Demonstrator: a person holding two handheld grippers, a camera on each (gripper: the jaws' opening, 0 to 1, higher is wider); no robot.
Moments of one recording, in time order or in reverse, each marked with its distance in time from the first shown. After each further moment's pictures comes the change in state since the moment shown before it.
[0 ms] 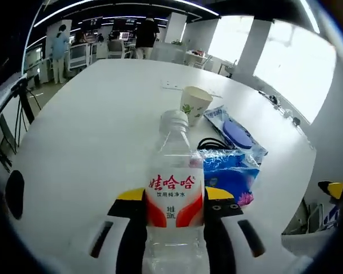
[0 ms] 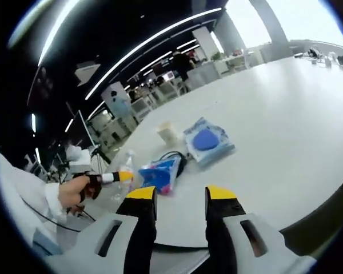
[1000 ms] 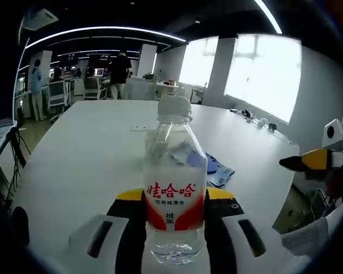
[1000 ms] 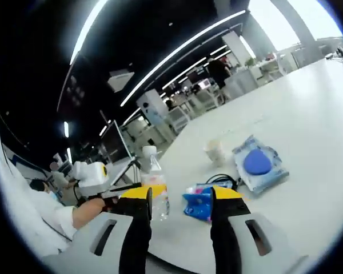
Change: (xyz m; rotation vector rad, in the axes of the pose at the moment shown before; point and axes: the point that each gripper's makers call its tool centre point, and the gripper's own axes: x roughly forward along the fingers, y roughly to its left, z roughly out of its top) left arm -0.048 -0.065 0.044 0.194 -0.237 -0.161; right arm 0.045 0.095 0.059 -0.047 -0.063 0.325
